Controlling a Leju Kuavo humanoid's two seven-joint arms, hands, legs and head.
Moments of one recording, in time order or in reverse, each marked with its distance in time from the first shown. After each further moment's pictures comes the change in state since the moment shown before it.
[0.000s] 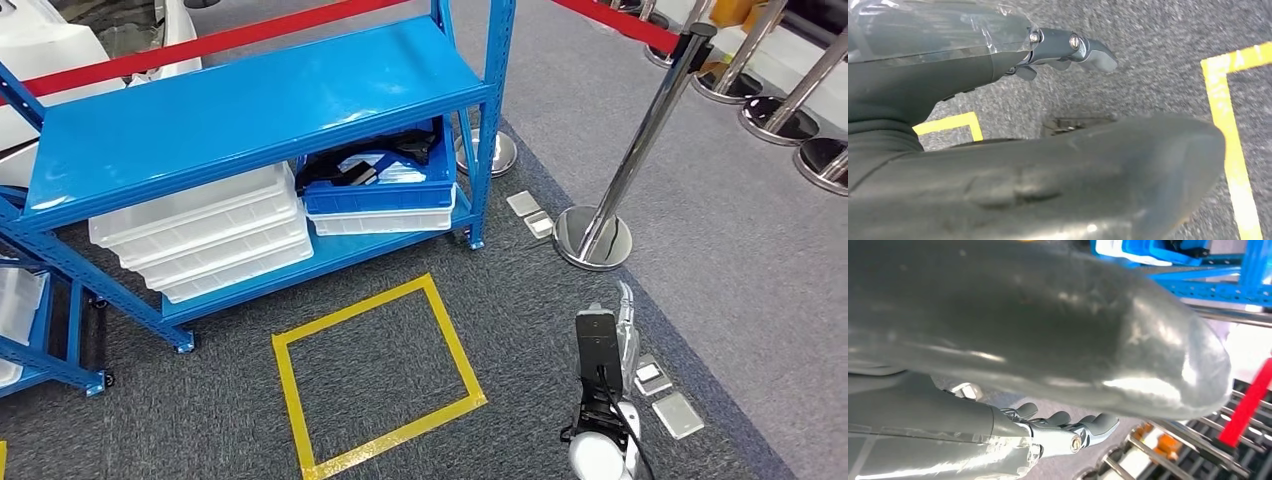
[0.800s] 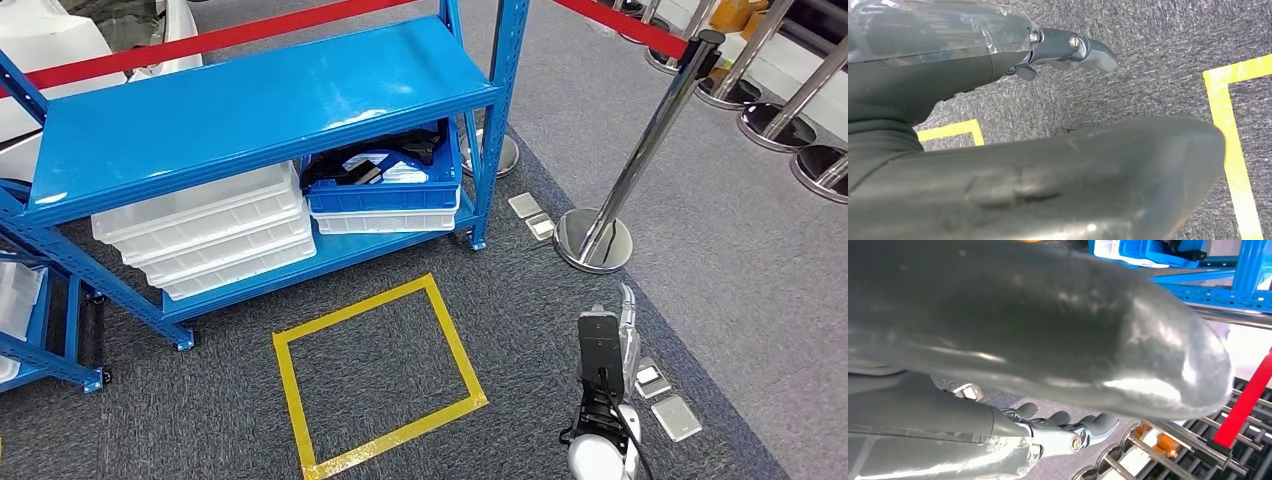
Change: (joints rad) left arm 0.000 0.004 -0.001 0.001 0.000 0.014 0.003; right arm 0.003 0.009 -0.005 -0.005 0.002 0.000 0.000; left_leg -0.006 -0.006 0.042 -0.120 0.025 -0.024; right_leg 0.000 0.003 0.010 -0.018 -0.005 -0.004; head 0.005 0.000
